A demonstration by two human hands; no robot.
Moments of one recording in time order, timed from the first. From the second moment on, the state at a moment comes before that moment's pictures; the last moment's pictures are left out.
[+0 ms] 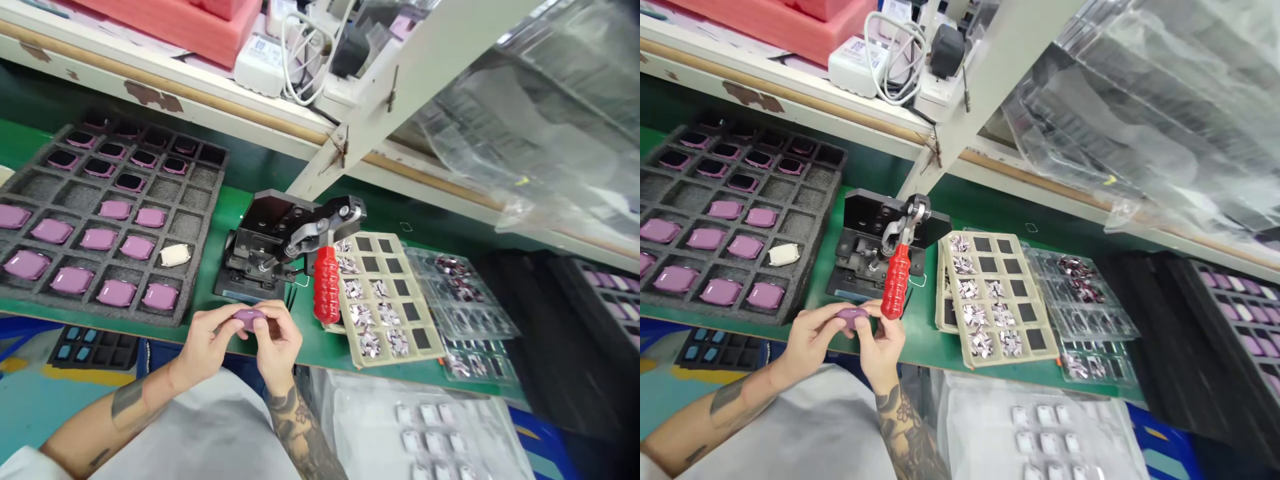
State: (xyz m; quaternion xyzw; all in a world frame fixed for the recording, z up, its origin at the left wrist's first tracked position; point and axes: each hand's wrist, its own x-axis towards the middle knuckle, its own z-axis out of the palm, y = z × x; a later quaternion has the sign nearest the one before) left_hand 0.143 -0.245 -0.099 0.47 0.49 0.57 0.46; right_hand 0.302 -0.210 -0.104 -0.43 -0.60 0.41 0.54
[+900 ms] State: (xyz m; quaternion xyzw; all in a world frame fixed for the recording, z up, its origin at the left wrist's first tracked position) left_hand 0.128 -0.263 -0.092 0.54 0.51 0.44 0.51; right_hand 0.295 -0.148 -0.011 -0.33 -0.66 0.05 0.68
